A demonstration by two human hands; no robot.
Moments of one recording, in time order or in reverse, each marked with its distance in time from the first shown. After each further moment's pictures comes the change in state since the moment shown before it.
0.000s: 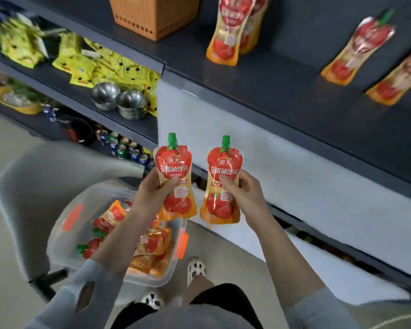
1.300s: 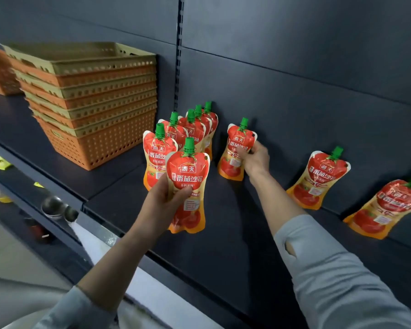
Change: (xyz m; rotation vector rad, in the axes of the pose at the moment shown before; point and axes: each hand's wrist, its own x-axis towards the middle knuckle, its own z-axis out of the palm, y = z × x) left_hand 0.210 0.218 0.206 0.056 -0.023 0.417; right_hand 0.397 -0.246 -0.161 -0.166 0.319 -0.362
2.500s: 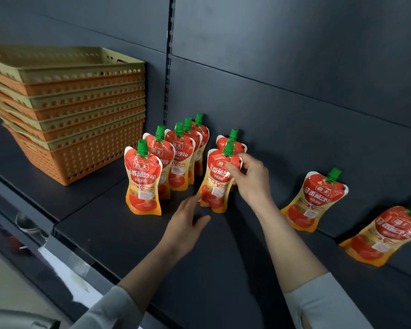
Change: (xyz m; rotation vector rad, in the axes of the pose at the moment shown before) left_hand 0.056 -0.062 0.063 0.504 -0.126 0.104; right_hand -0.025 -0.017 -0.023 -0.292 -0.109 -0.288
